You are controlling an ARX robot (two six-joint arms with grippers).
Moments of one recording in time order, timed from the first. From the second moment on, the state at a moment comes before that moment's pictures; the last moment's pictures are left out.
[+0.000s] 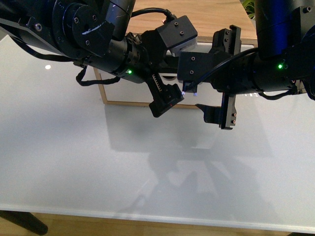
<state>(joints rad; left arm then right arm) -0.41 2.29 1.35 0.23 0.44 0.70 0.30 2.14 1.09 0.38 -0.14 -1.30</state>
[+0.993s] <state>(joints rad) -0.25 1.74 0.82 0.66 0.34 0.35 0.25 1.60 0.64 0.65 -0.13 -0.90</state>
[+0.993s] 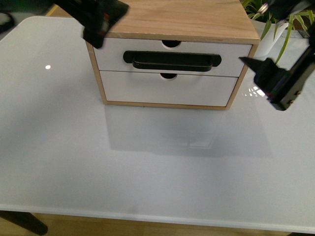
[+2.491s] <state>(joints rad) 0.00 0.61 0.02 0.60 0.00 0.00 0.00 0.42 0.02 0.42 0.00 -0.01</state>
